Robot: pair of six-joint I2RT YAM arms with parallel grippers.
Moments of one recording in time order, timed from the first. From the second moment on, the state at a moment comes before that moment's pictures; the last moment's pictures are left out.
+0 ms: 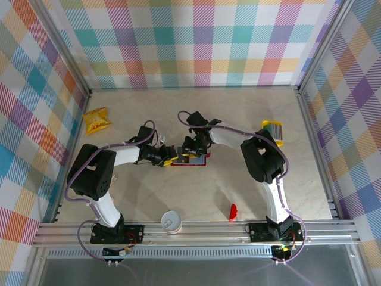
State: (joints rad) left arm -0.31 1.75 0.84 -0.13 0.61 -0.74; right arm 0.69 2.12 1.55 -0.63 -0.37 0.72
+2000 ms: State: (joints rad) left arm -0.31 1.75 0.84 -0.12 0.60 -0.74; right arm 0.69 1.81 1.43 -0.64 -0.26 0.73
